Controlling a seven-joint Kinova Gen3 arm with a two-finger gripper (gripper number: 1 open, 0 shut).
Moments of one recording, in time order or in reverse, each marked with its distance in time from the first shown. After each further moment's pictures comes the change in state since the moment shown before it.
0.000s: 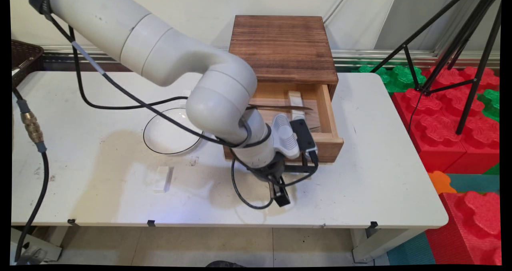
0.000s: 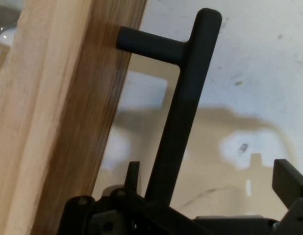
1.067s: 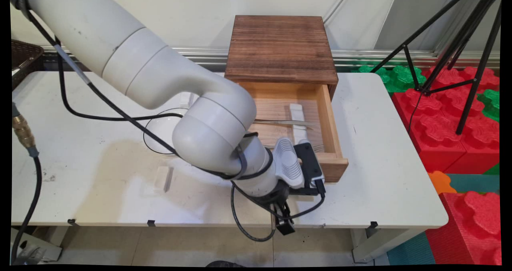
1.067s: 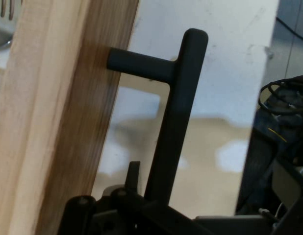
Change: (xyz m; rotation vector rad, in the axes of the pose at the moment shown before) arm -0.011 0.053 -0.010 -0.042 0.021 0.029
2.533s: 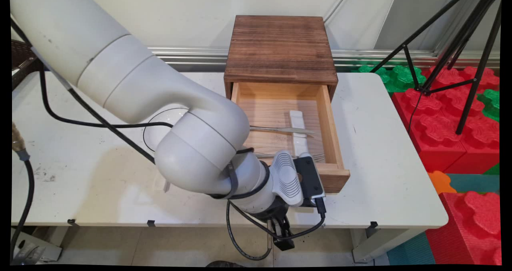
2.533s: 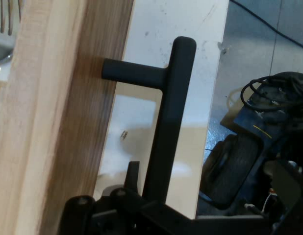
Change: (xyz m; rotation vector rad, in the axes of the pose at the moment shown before) arm -0.009 0.029 -0.013 -0.013 0.017 0.043
